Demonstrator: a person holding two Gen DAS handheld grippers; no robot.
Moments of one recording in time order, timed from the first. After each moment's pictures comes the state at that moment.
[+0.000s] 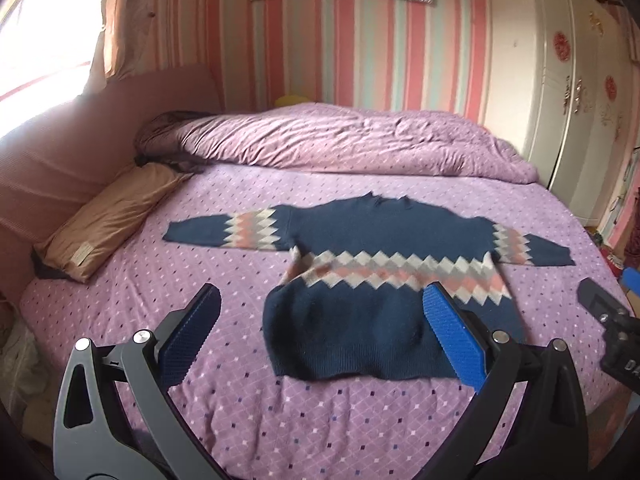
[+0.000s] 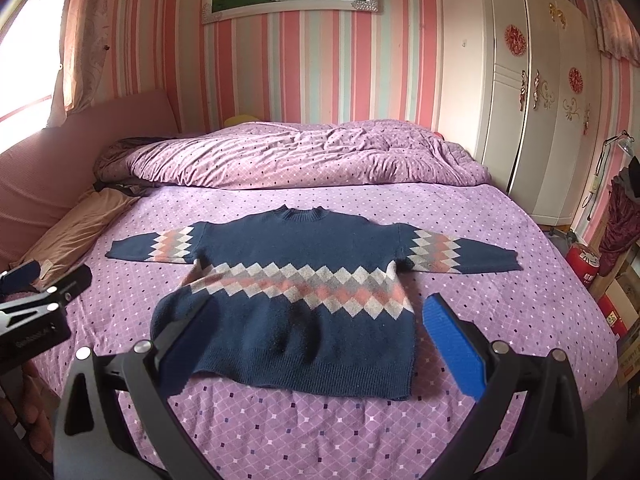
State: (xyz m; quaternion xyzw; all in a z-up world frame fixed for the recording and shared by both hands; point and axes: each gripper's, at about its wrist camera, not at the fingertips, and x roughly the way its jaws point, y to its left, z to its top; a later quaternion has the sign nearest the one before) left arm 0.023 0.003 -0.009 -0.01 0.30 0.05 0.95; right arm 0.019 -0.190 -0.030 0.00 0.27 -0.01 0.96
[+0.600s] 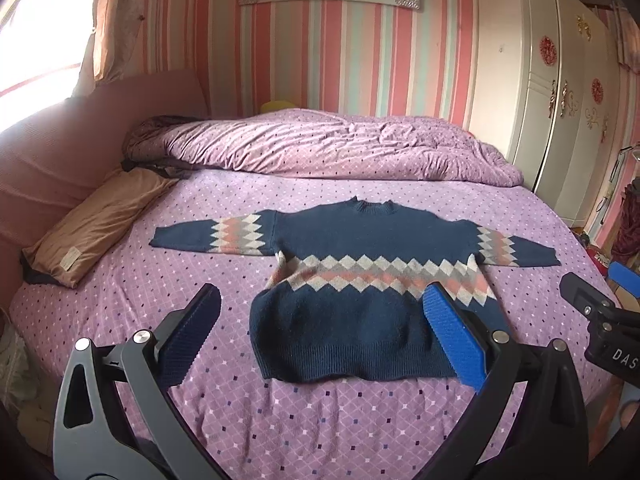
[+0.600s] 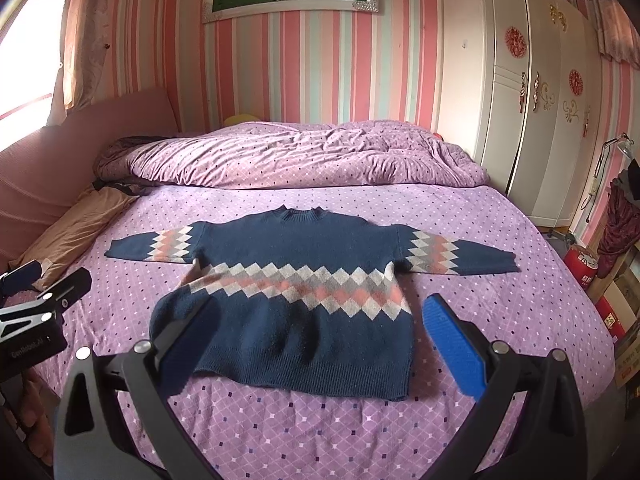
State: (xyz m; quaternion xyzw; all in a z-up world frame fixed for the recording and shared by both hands) left arm 0.013 0.001 -0.003 -0.02 0.28 0.02 0.96; right arm 0.018 -0.191 -0.025 0.00 0.27 -0.02 0.96
